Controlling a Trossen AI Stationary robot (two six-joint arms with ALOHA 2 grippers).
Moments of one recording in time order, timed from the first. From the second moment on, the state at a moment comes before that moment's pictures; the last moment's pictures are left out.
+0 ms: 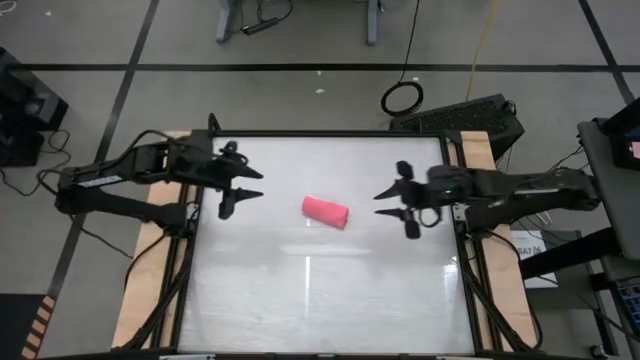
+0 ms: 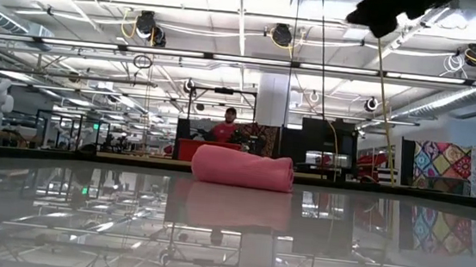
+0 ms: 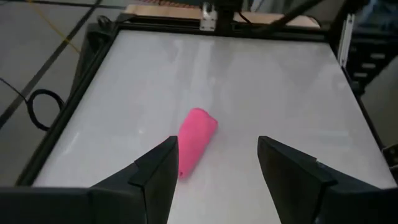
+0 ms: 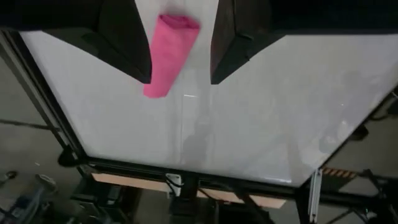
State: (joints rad) left arm 0.12 0.95 1.17 -0.77 0.07 0.01; right arm 0.02 0.91 0.81 -0.33 0.00 -0.10
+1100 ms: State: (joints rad) left arm 0.12 0.36 0.41 -0.38 -0.21 -0.51; right arm 0.03 0.04 0.51 -0.55 0.14 0.25
